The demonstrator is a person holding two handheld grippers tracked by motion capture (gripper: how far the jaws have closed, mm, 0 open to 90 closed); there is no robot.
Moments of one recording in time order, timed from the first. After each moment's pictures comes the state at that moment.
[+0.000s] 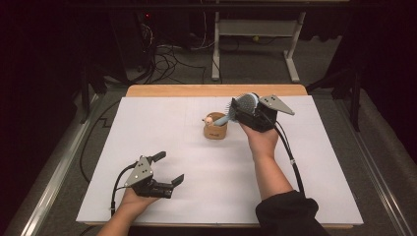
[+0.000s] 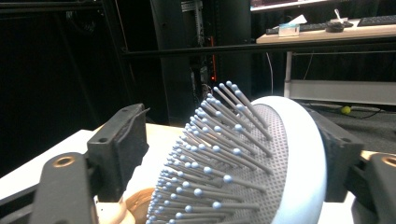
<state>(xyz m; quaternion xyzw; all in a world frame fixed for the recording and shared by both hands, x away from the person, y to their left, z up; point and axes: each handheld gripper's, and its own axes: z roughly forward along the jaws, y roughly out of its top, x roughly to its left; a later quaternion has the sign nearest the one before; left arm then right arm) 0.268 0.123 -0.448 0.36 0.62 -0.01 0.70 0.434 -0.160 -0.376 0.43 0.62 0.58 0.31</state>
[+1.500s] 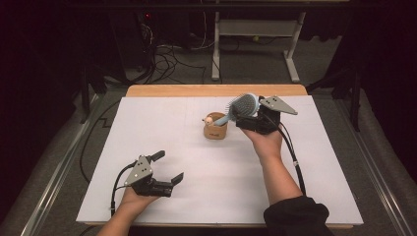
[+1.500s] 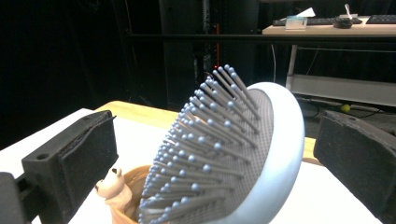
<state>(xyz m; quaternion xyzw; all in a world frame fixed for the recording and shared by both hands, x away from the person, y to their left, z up) 0.272 0.124 -0.449 0.35 0.63 0.00 0.70 0.426 -0.169 -0.373 0.41 0.65 0.55 0.31</state>
